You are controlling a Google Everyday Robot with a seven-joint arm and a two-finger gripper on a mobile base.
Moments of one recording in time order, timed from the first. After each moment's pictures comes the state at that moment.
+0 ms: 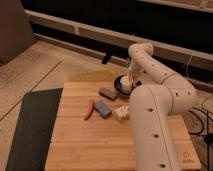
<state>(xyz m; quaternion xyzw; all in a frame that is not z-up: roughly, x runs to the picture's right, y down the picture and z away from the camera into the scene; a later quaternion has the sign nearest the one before) 0.187 -0.034 0.959 -0.21 0.24 0.76 0.56</state>
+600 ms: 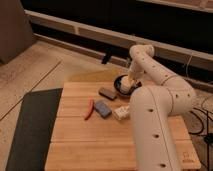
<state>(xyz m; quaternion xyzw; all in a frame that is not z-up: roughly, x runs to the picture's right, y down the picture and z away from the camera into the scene) 0.187 -0.027 0.960 -0.22 0.24 0.76 0.56</state>
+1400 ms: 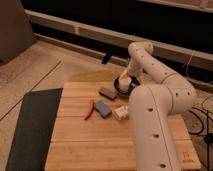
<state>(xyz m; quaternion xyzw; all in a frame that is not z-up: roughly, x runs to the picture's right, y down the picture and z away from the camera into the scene) 0.174 -0.064 0.932 -0.21 0.22 0.76 0.58</state>
